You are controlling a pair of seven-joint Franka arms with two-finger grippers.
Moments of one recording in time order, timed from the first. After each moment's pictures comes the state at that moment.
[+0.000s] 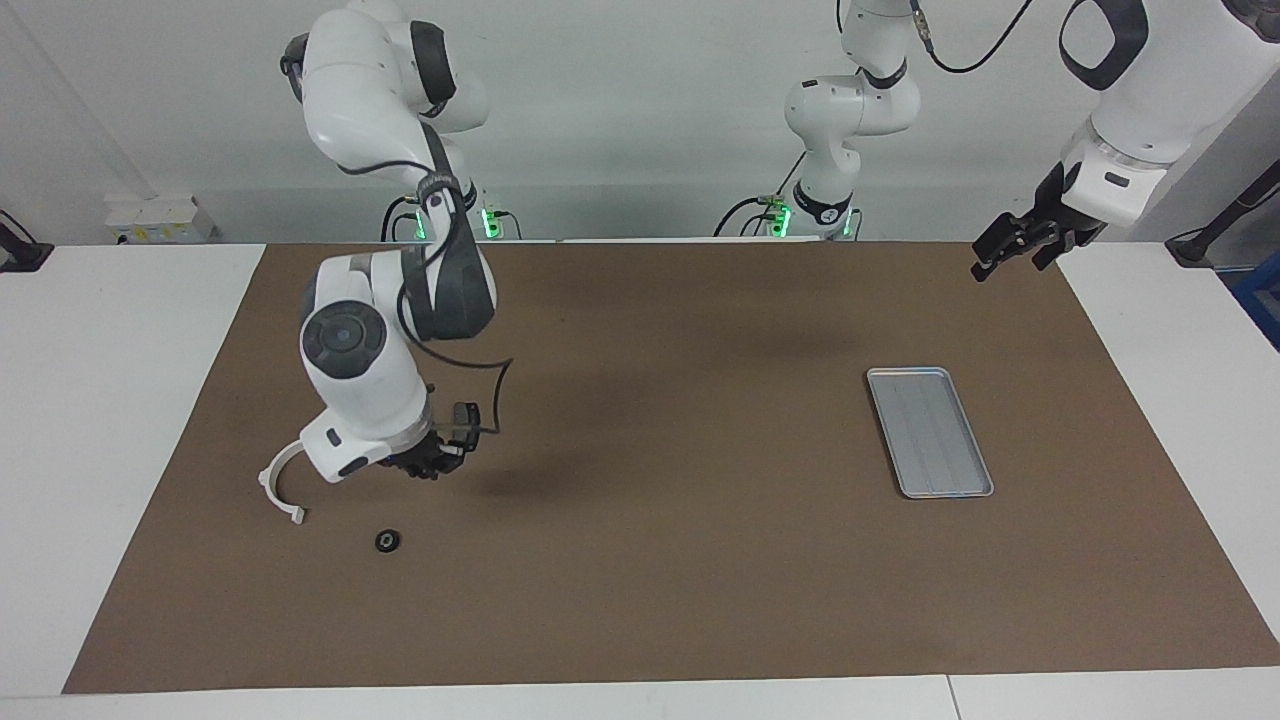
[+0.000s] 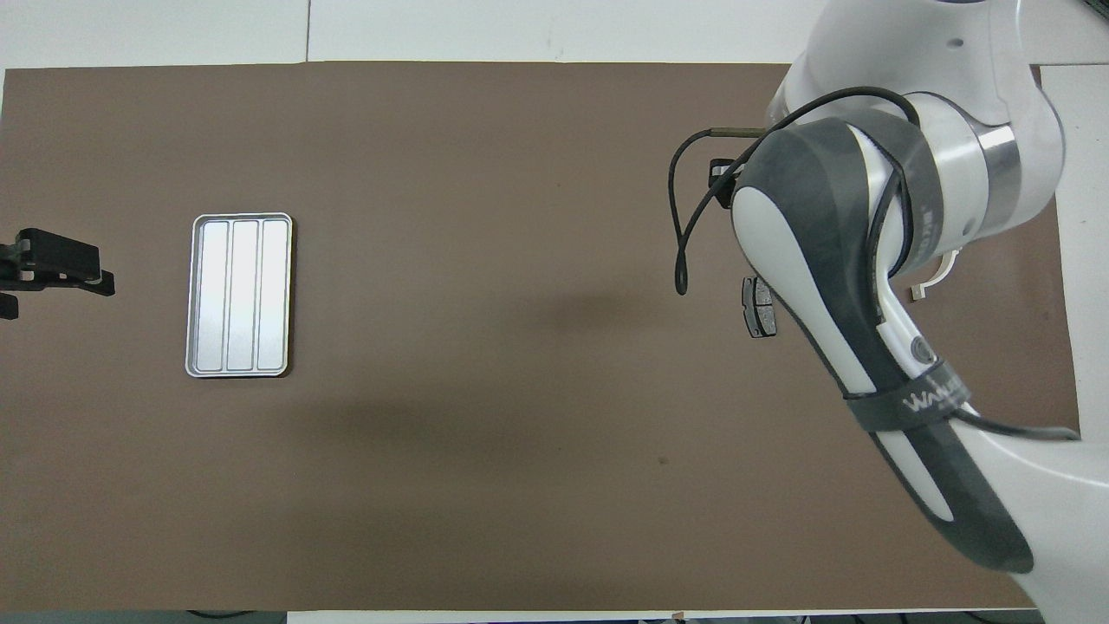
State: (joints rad) left arm -0.03 -0.01 0.05 -1.61 -0.05 1.52 -0.13; right arm 0.18 0.43 0.17 -1.20 -0.04 1.53 0.53
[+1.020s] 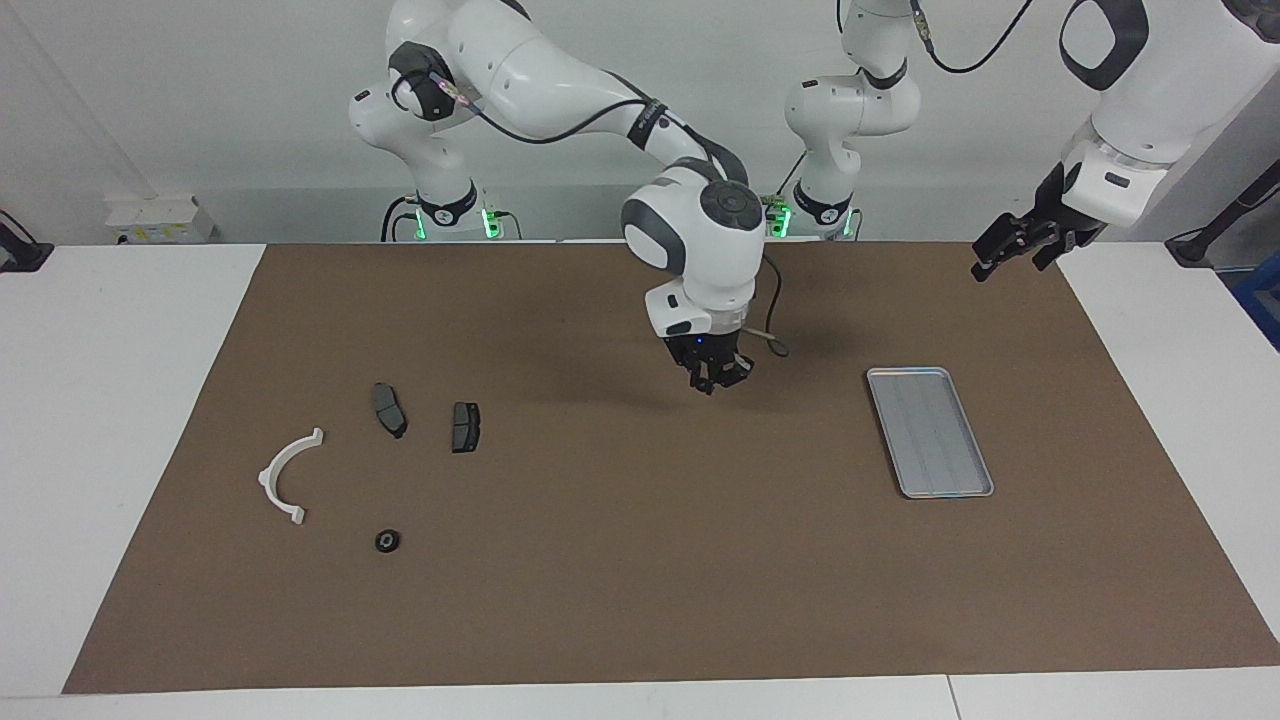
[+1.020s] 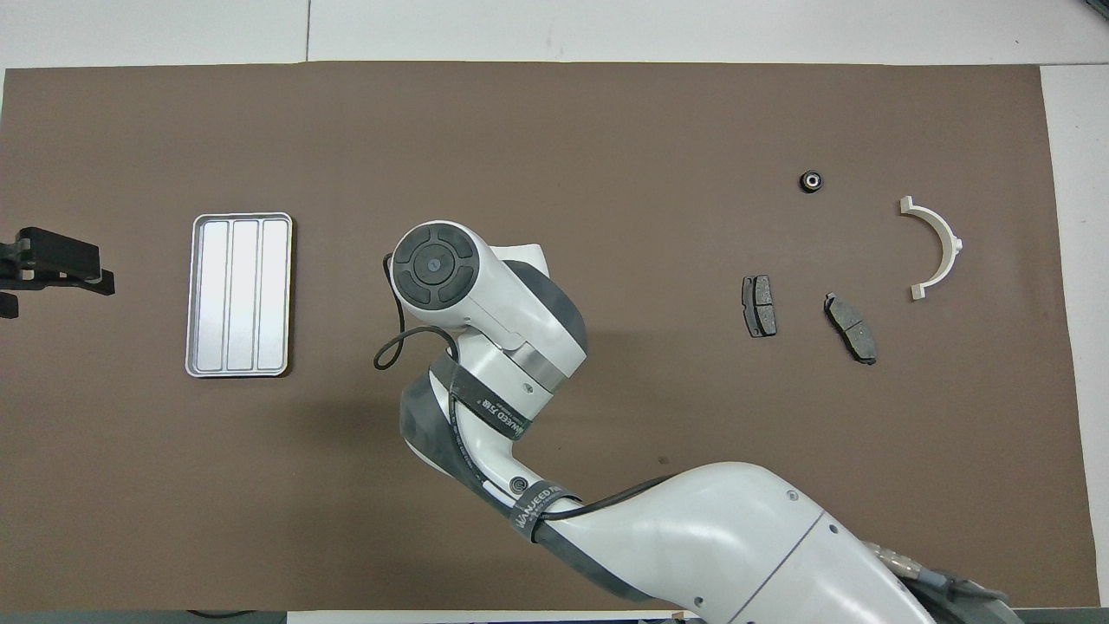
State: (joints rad) left arm -0.03 -0.01 0.05 -1.61 -0.05 1.52 -0.13; right arm 0.57 0.71 0.22 -1.29 -0.18 2.03 1.41
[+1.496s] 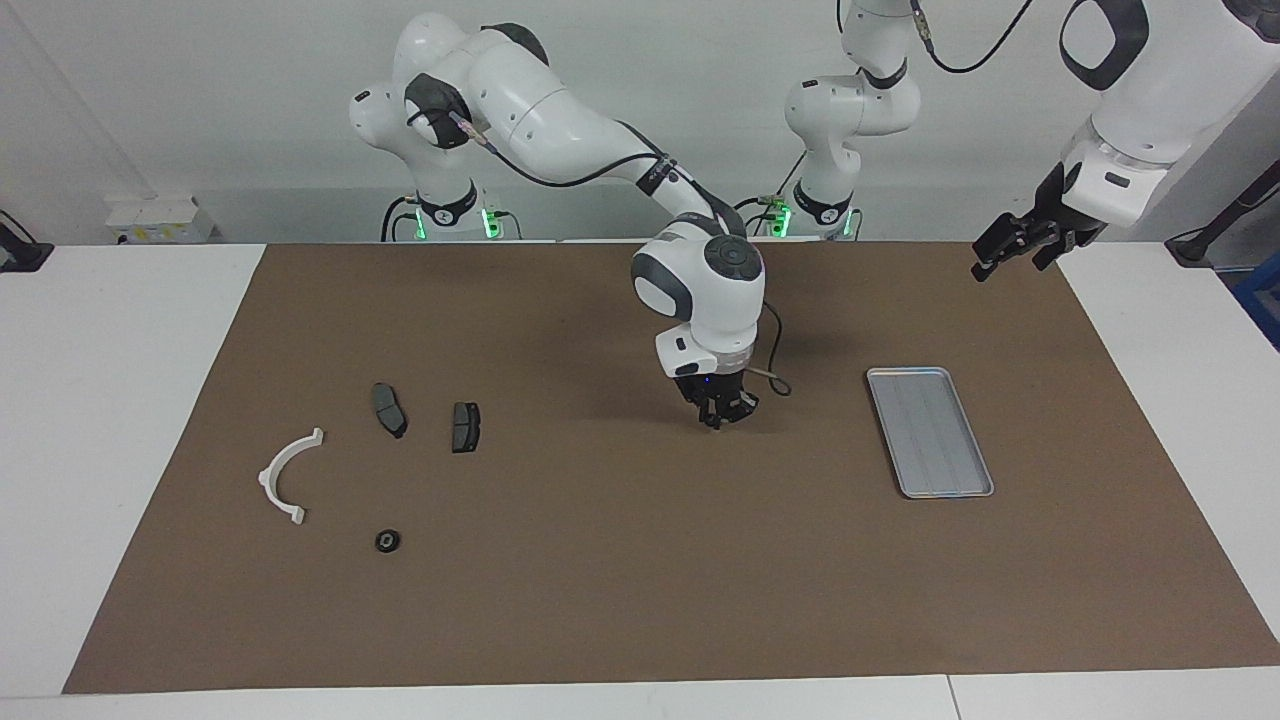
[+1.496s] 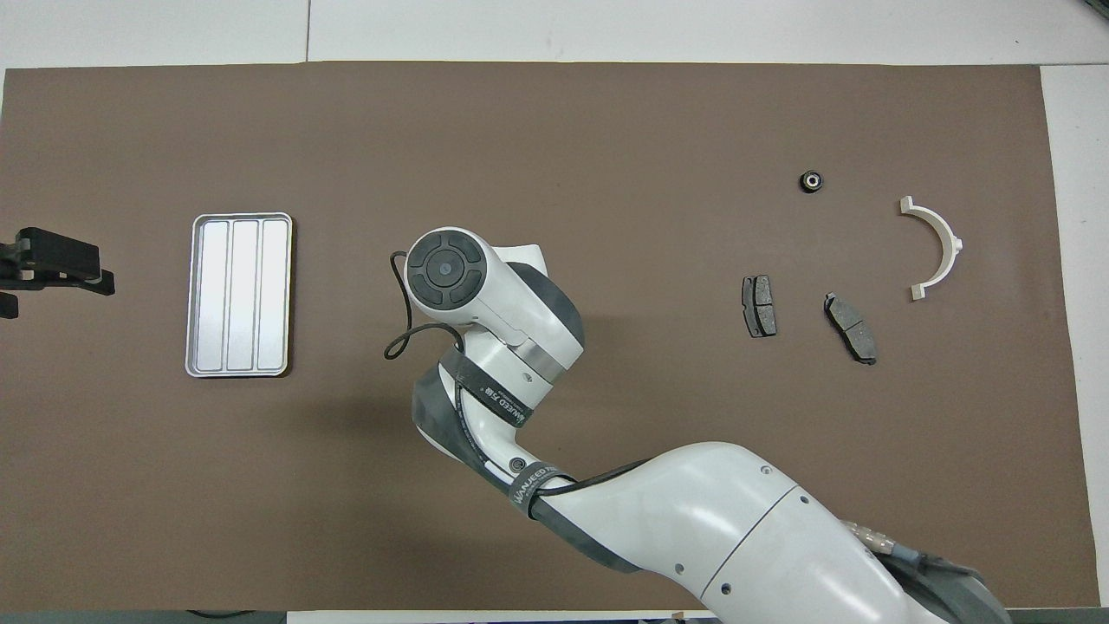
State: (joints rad) left arm -0.03 -0.01 0.05 -1.61 -0.05 1.52 -0.13; right arm 0.57 0.79 0.21 -1.29 -0.23 2.13 1.41
